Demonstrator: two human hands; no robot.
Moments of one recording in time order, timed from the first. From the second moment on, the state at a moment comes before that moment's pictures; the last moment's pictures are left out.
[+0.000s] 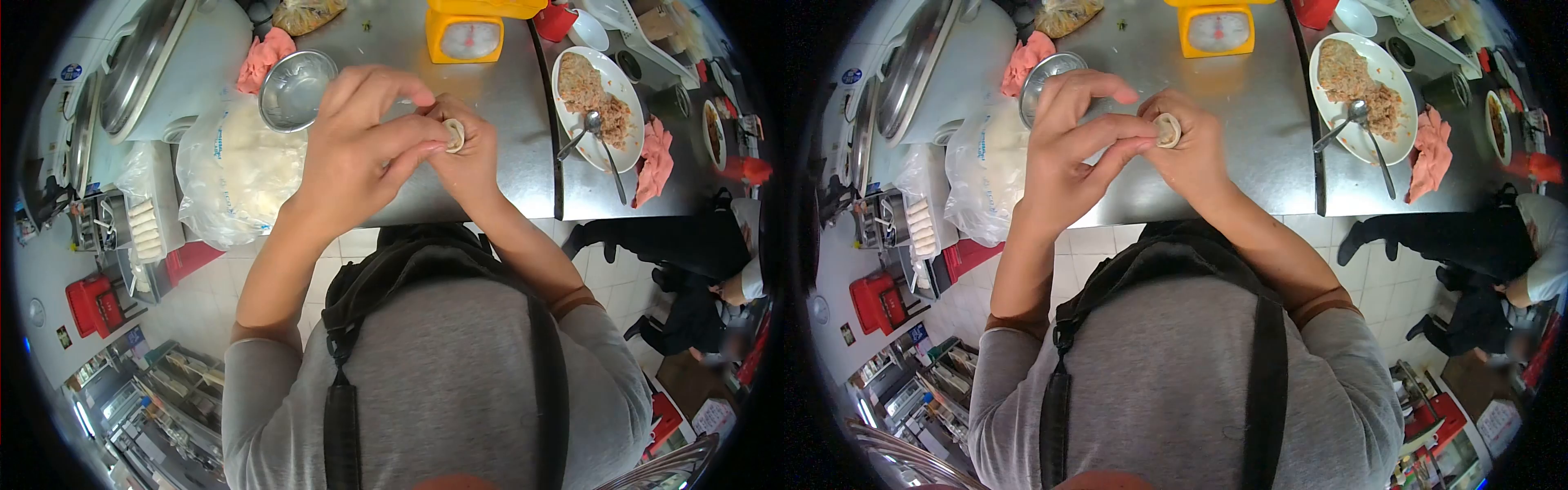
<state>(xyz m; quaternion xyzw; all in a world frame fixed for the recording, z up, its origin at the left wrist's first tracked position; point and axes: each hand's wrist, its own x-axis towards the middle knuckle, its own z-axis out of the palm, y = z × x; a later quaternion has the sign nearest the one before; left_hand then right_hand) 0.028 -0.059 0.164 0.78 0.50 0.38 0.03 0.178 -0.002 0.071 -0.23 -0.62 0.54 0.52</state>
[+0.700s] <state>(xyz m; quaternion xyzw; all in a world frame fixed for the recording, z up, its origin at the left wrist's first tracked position) 0.018 -0.053 0.174 0.87 0.40 0.25 -0.12 0.171 -0.006 0.080 -0.27 -0.63 0.53 0.49</state>
